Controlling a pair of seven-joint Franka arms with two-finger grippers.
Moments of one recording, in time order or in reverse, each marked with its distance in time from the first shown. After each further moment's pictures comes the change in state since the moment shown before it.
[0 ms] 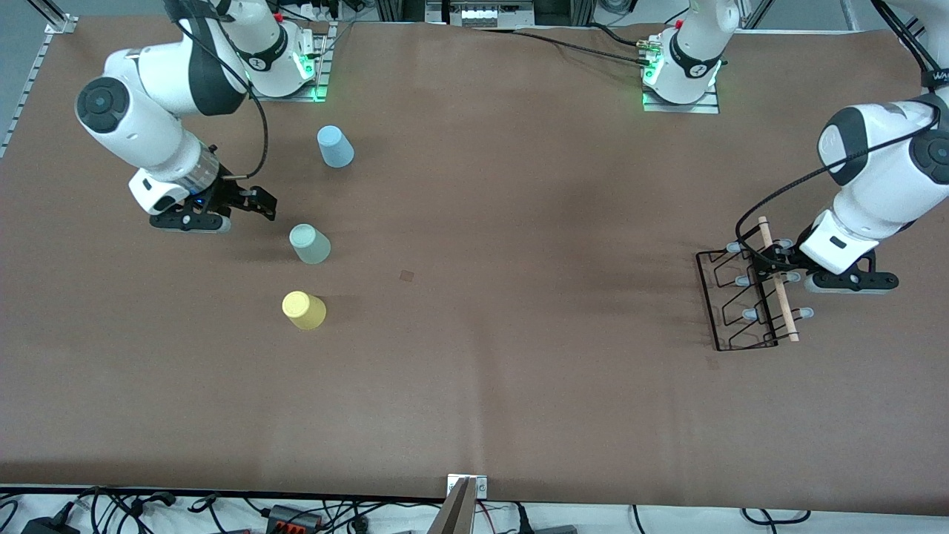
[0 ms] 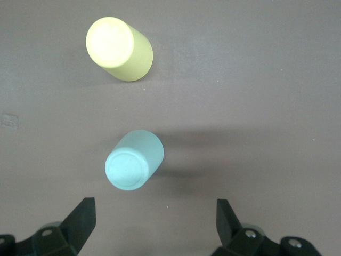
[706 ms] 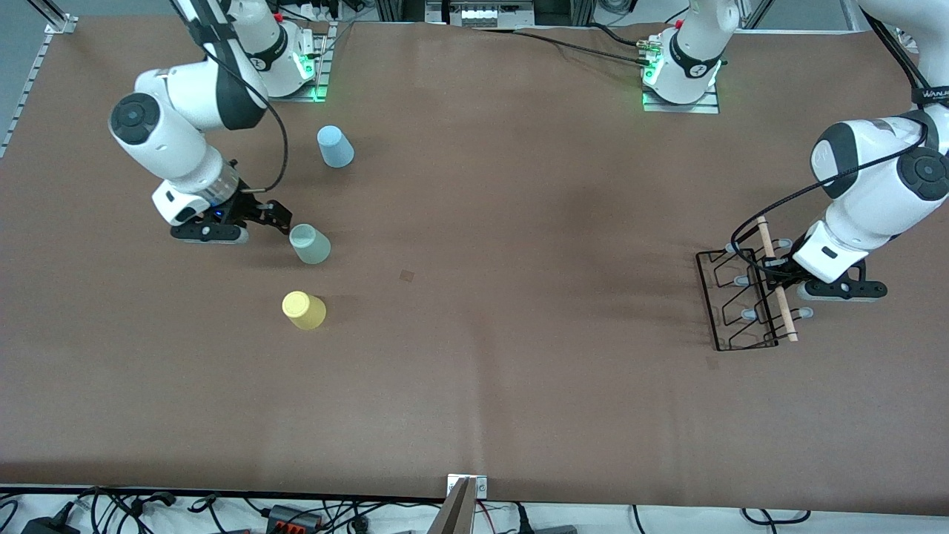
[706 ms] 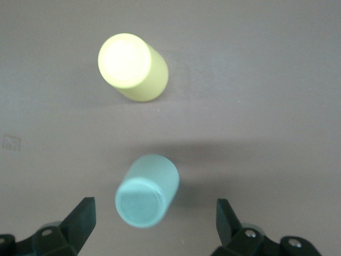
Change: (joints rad) left arm 0.004 0.034 -0.002 0.001 0.000 0.027 0.019; right arm 0.053 0.099 -0.001 -0.025 0.000 0.219 0.052
